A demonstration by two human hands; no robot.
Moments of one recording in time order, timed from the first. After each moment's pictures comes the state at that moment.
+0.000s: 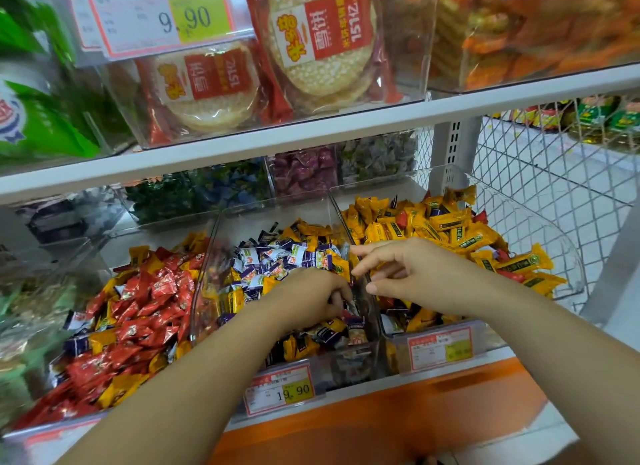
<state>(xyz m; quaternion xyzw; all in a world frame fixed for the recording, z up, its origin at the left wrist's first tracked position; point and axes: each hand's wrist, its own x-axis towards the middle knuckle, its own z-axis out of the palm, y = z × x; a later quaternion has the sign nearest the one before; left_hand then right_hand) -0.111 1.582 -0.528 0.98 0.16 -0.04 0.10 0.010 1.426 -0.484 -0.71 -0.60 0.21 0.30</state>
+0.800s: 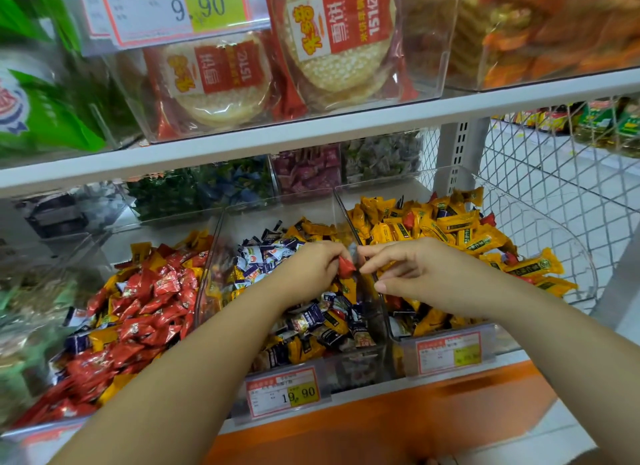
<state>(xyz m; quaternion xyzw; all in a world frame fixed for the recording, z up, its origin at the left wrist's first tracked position) -0.101 1.598 -0.514 0.96 0.19 0.08 0.20 0.011 1.427 -0.484 -0.70 -0.59 0.24 0.32</state>
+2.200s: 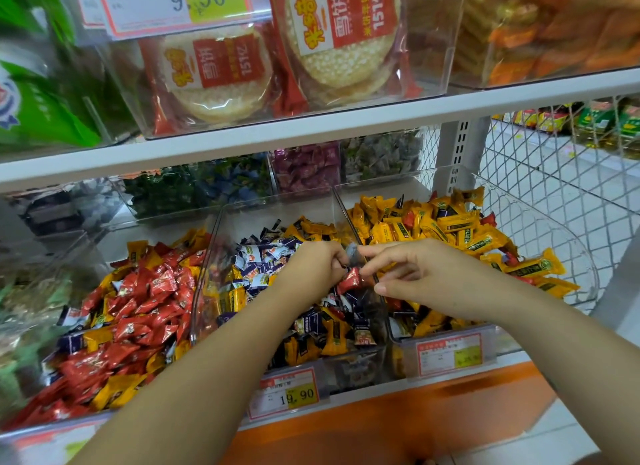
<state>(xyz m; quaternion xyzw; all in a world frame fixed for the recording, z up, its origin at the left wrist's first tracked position) -0.091 1.589 -0.520 0.94 0.27 0.11 0.17 0.011 1.426 -0.484 -0.71 -0.59 0.23 0.32</state>
